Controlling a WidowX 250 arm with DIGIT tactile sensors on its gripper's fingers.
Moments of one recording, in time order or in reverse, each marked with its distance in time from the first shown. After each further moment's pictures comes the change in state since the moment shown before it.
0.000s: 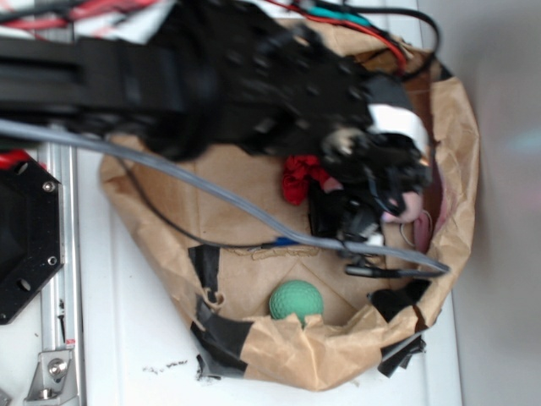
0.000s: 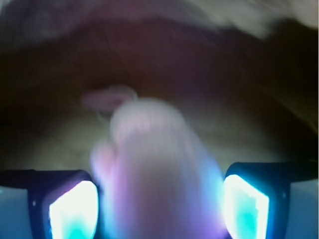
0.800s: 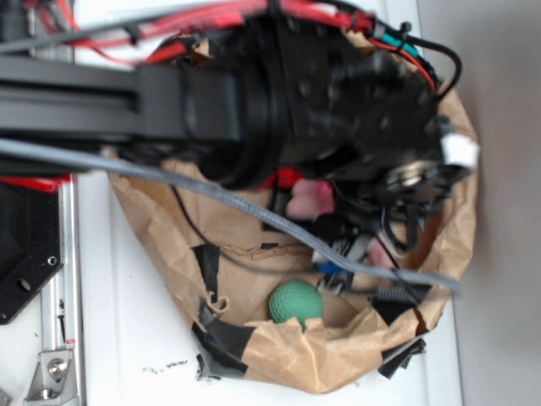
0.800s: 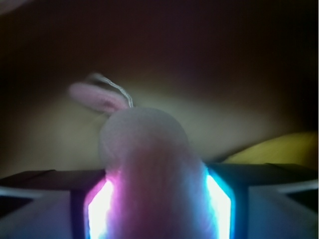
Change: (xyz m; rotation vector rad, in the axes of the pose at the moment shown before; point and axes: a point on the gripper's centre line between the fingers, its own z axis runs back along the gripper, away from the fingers) arm -0.018 -0.028 0.046 -0.146 0.311 -0.036
